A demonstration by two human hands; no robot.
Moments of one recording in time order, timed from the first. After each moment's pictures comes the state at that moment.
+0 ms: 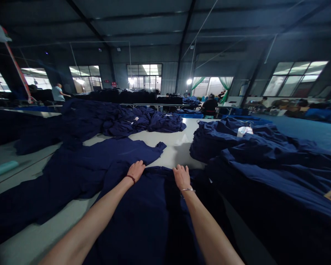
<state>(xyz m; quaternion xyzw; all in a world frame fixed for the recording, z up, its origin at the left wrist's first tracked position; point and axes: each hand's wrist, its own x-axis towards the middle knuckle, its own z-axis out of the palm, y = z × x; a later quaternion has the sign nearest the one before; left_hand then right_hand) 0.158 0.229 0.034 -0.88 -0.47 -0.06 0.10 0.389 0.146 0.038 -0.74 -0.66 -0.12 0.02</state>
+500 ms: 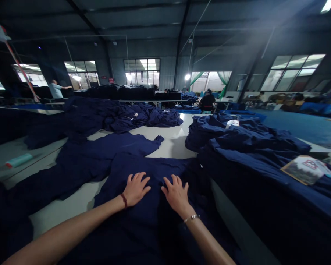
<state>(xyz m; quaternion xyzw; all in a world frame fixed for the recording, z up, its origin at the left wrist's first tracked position) 0.120 0.070 0.028 -0.90 -0.42 -0.13 0.03 0.326 0.005 0.023 -0.75 -0.66 -0.03 0.08</state>
